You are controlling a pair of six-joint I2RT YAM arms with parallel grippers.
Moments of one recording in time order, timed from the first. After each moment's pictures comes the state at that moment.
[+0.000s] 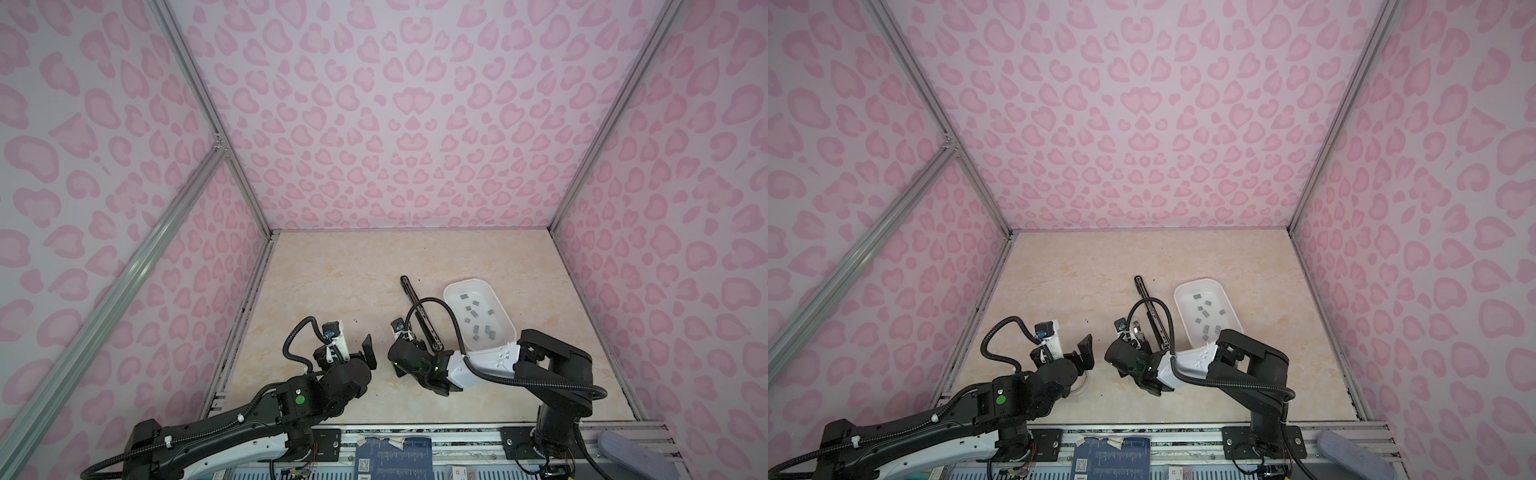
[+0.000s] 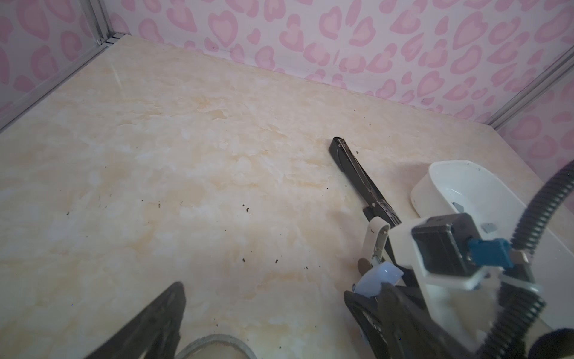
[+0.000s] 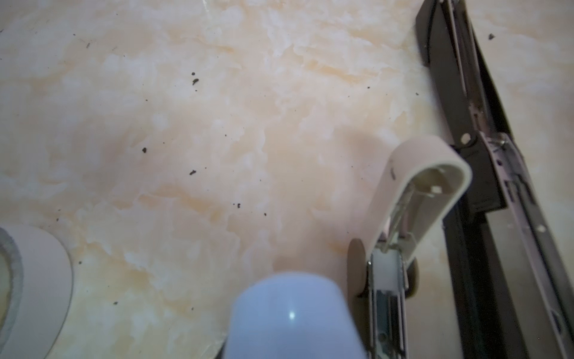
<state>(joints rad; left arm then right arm) -1.17 0.71 0.47 -0.49 -0.92 -0.88 1.16 1.83 0.88 0.10 0.48 0.53</state>
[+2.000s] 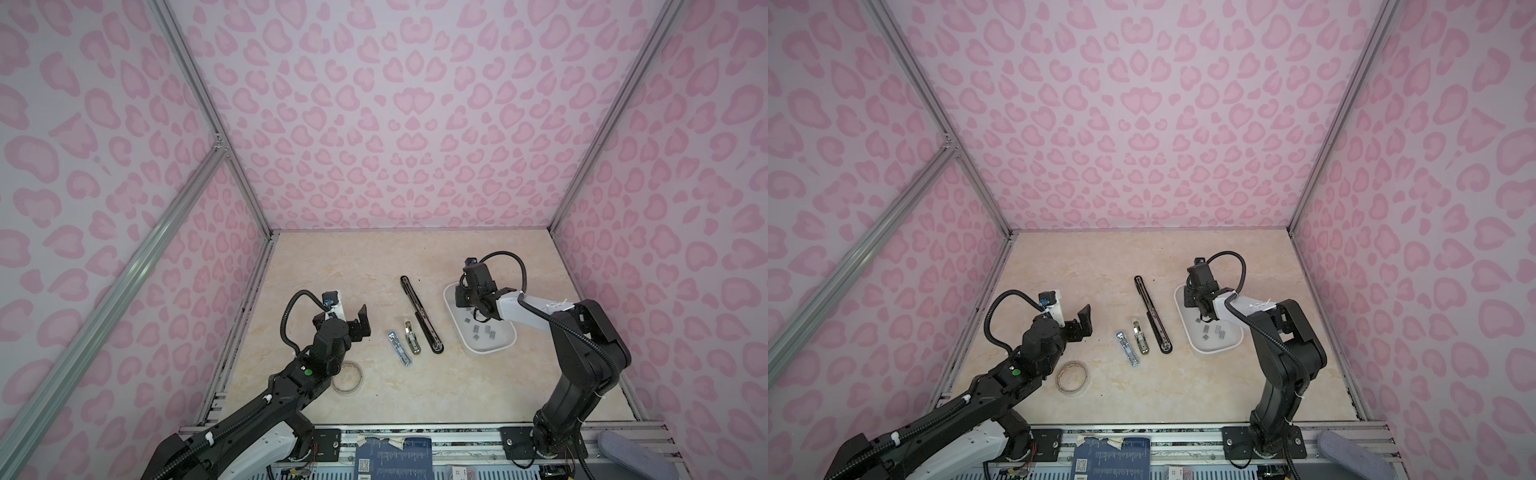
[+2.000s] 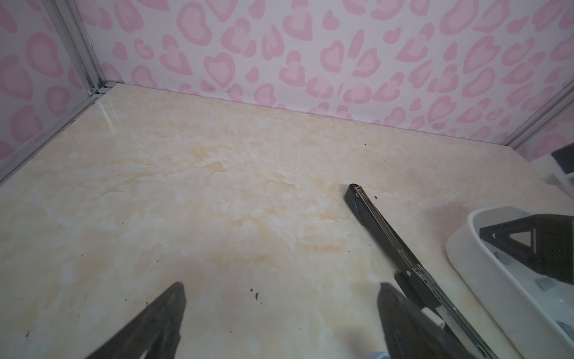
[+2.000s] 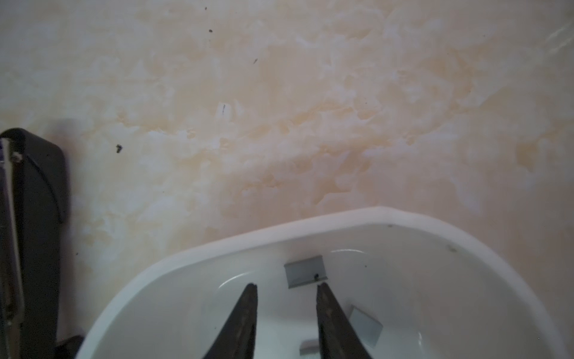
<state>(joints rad) -0.64 0.89 0.39 0.12 -0.49 -0.40 0.39 1.77 0.99 -0.10 0.17 0.31</state>
